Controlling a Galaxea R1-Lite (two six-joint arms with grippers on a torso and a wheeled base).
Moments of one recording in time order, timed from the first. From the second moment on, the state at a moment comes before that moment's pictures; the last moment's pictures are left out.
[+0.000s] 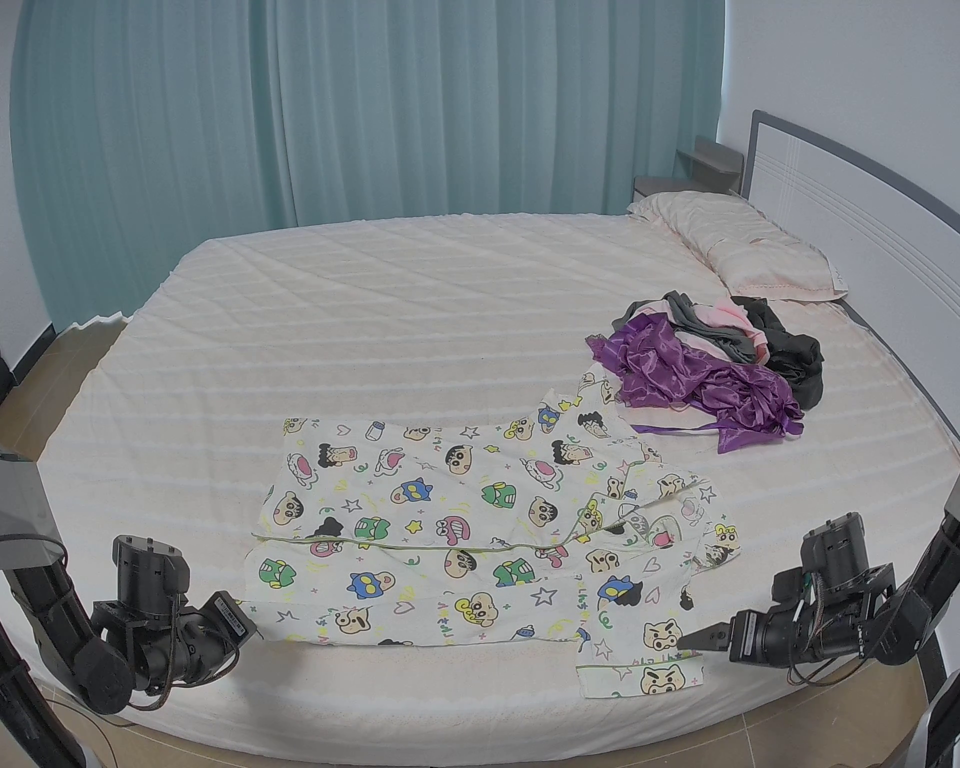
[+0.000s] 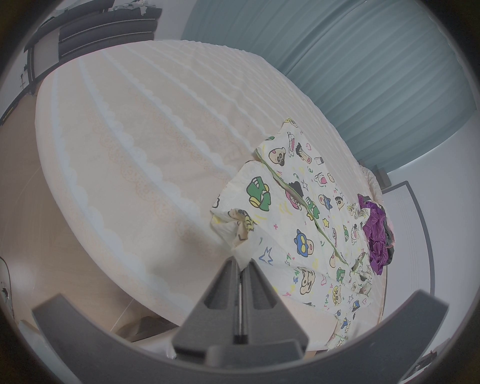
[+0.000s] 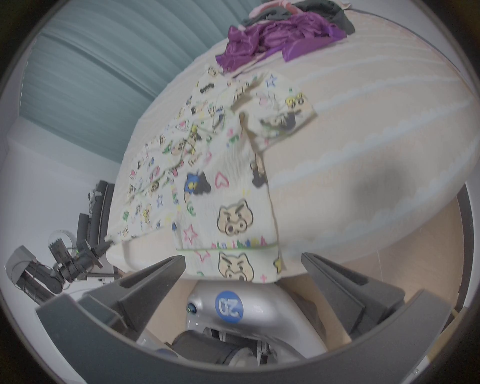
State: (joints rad) left arm -0.16 1.90 -0.09 -1.01 0.01 -0.92; right arm 0.29 1.87 -0.22 -0.73 0.24 0.56
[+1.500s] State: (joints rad) left arm -0.17 1.86 -0.07 -1.01 0.02 -0.92; right arm 0.35 2.04 -0.12 -0.94 0.24 0.62
